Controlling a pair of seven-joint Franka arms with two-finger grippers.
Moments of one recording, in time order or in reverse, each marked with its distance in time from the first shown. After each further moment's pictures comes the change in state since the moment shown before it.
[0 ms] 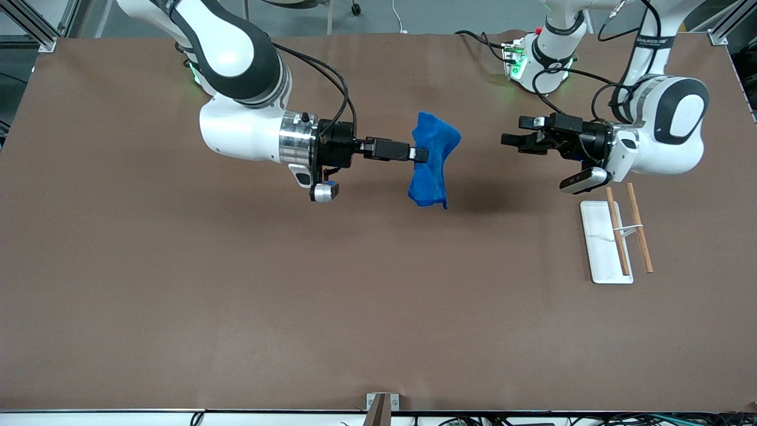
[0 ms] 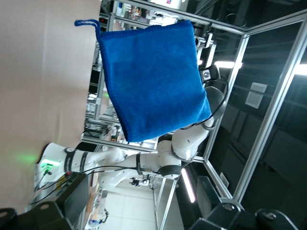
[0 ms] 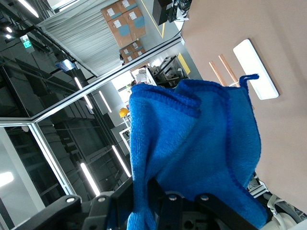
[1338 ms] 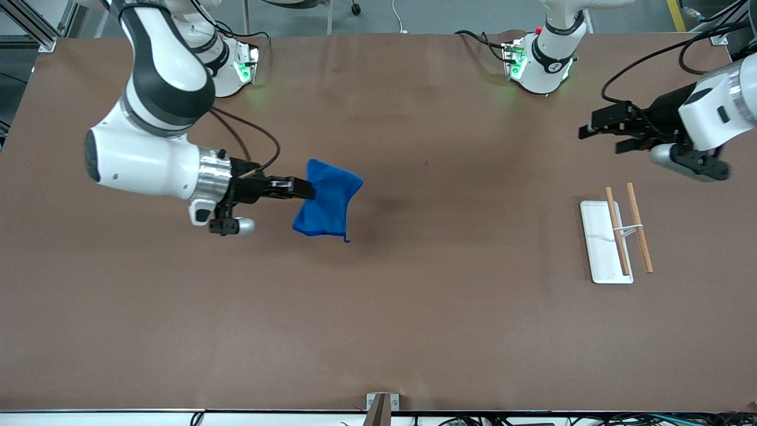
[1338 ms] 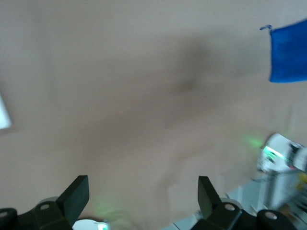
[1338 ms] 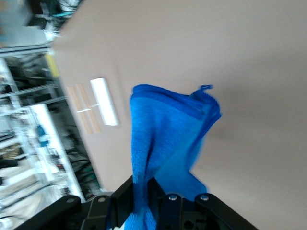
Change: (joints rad) left arm 0.001 -0.019 -0.036 0.629 1.073 0.013 -0.412; right arm -0.141 -0.080 -0.151 -0.061 -0.814 -0.347 0.229
